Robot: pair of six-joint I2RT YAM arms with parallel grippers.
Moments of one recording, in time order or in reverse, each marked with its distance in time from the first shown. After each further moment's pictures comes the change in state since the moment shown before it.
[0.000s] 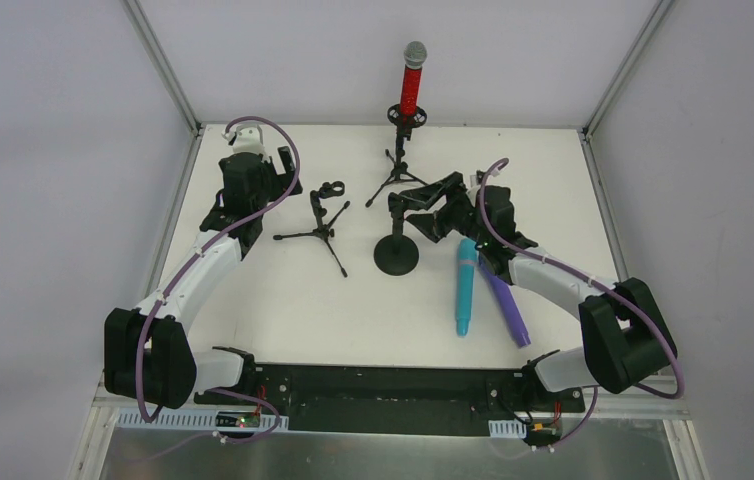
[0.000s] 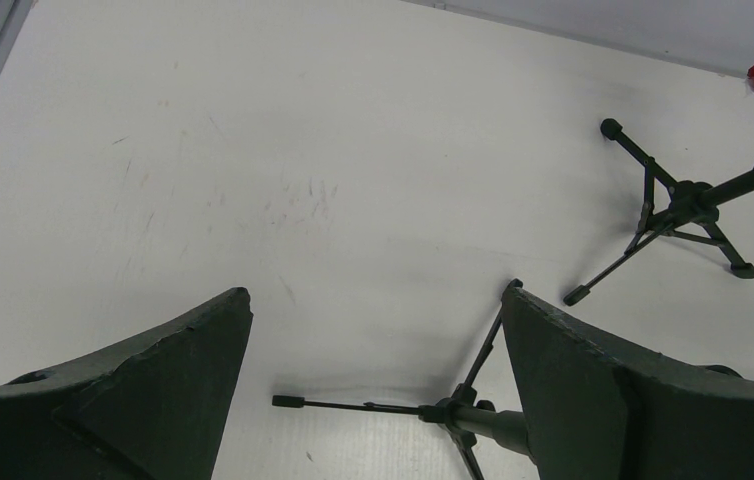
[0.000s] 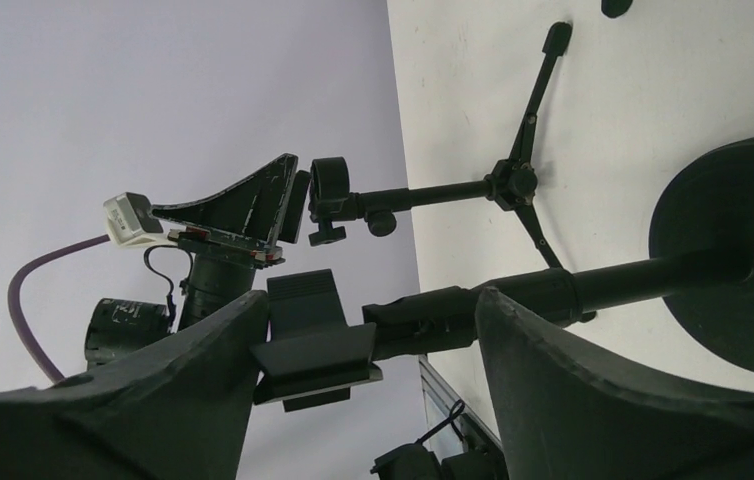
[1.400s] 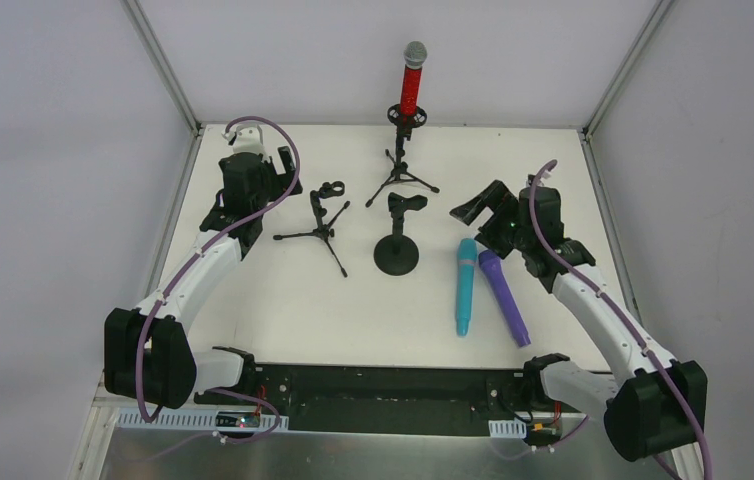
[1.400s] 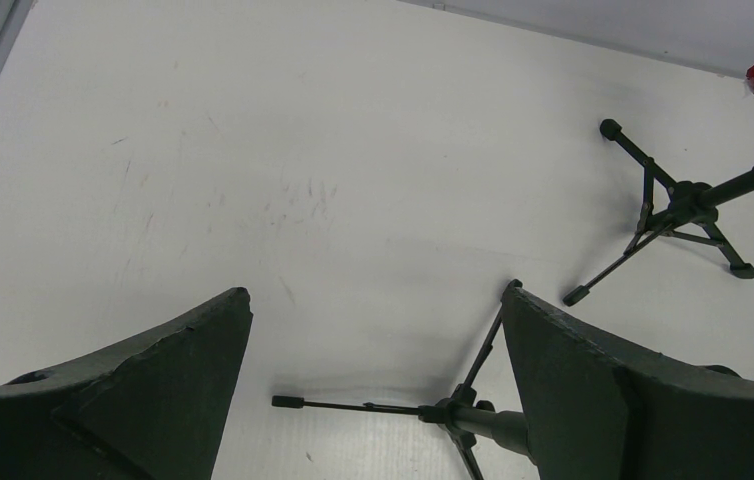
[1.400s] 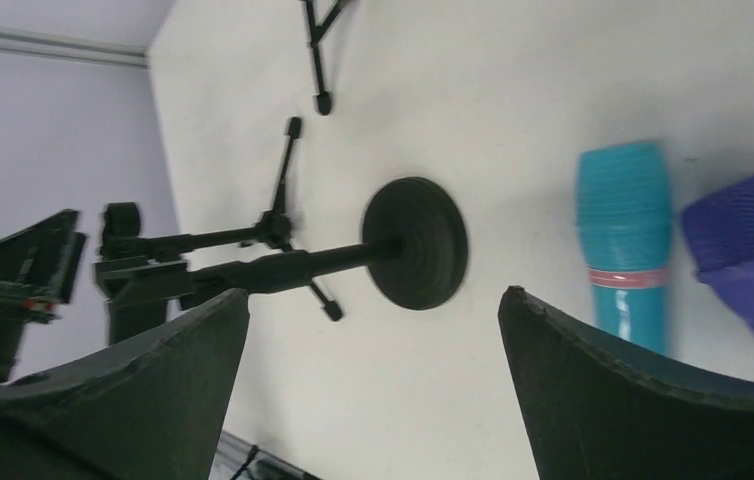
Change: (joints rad) left arm 0.000 0.000 0.000 0.001 0.001 0.000; right arm -0.185 -0.334 0.058 -0.698 0.151 -0.457
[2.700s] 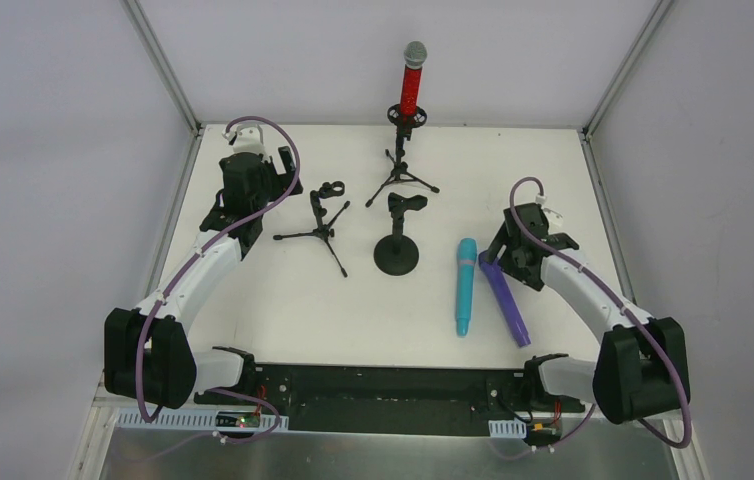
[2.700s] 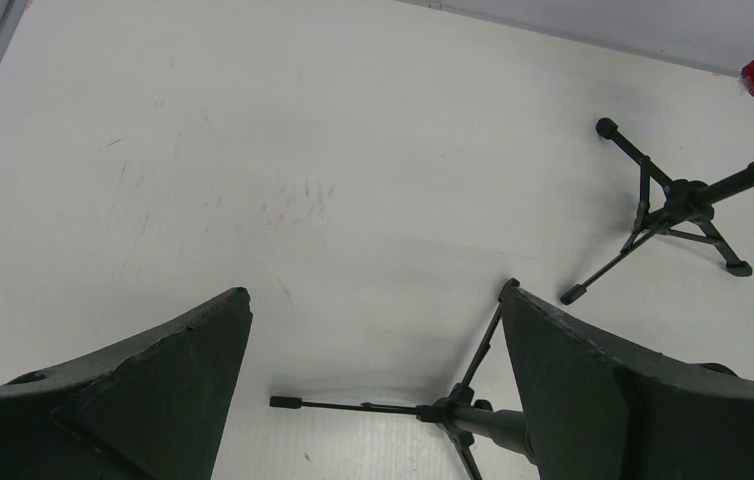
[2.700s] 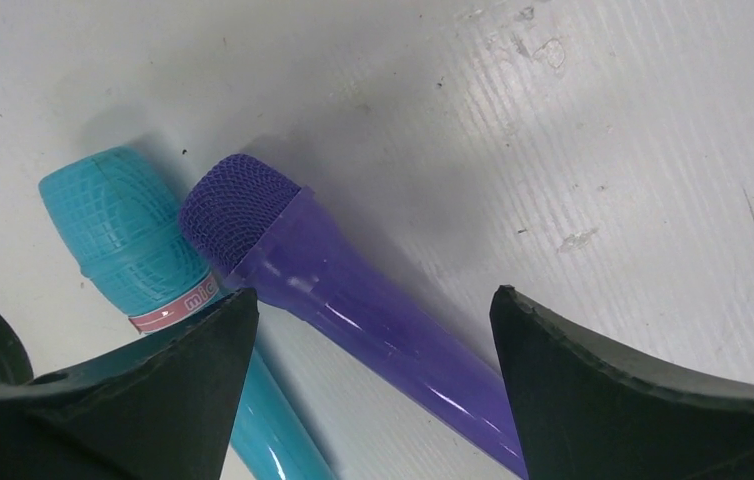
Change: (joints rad) left arm 0.000 0.000 0.000 0.001 0.007 0.000; right arm -0.036 0.163 -0.016 -0.400 0.498 -0.253
